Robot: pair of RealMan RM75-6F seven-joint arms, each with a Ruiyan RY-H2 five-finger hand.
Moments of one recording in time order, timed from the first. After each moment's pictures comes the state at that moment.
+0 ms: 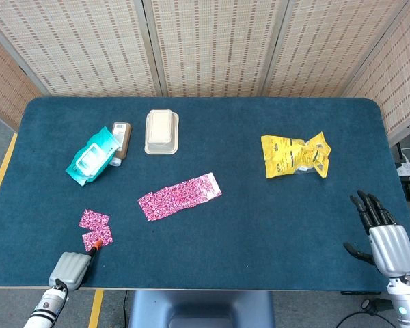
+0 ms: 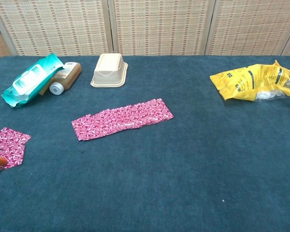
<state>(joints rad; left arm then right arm) -0.39 -1.31 0.22 -1.81 1.01 1.20 0.69 0.06 -1.12 0.03 -1.62 -1.60 1.54 -0.05</state>
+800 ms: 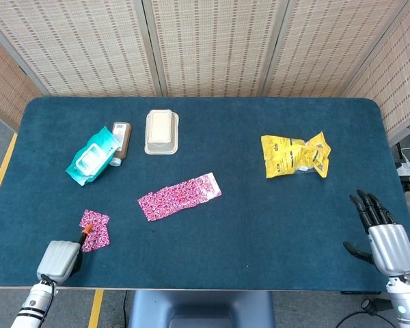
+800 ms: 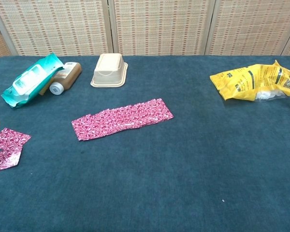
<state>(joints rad) -0.32 -1.28 0.16 -1.74 1.24 1.32 0.52 0.06 -1.13 0.04 -1.61 -1.60 1.54 -0.05</state>
